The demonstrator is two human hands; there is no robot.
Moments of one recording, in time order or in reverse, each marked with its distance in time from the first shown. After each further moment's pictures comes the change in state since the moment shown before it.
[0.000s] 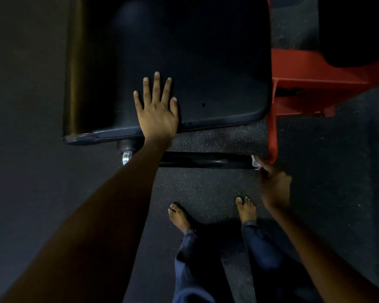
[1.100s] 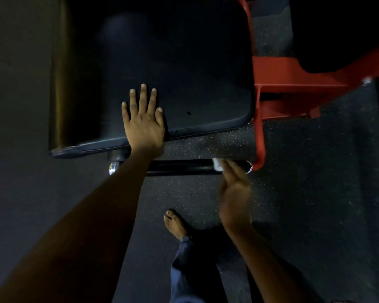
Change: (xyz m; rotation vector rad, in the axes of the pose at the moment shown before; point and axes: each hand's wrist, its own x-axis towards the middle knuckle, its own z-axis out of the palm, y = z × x) left_hand -0.002 -0.001 0.001 -0.031 0.007 0.022; right_hand -0.019 -0.067 0.019 0.265 0.283 -0.079
